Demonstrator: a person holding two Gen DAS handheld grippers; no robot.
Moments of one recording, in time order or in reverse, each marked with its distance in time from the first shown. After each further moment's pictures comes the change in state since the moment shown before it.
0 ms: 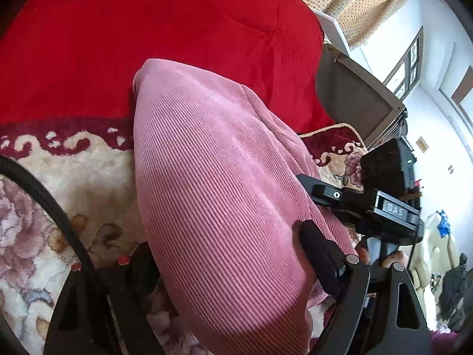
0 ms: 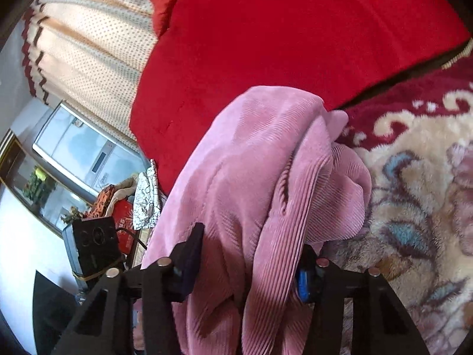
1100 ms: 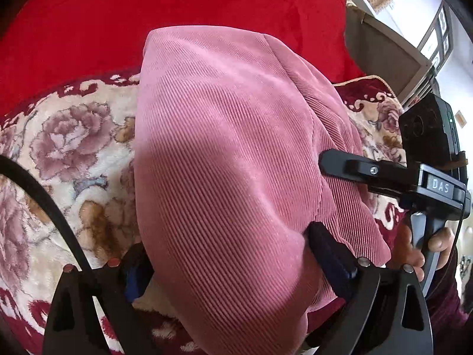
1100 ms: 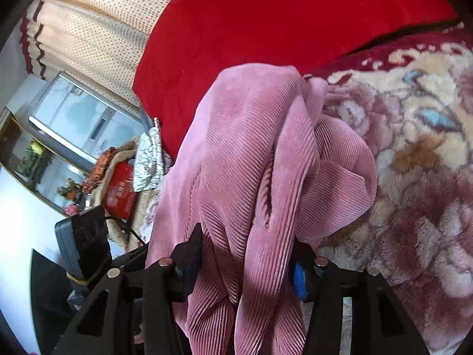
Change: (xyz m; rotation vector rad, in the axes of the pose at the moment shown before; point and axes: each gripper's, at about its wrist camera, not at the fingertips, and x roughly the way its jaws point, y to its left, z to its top) left arm -0.047 0.007 -0.077 0.019 0.158 0.222; right arm -0.006 0.052 -0.087 -0.019 0.134 -0.045
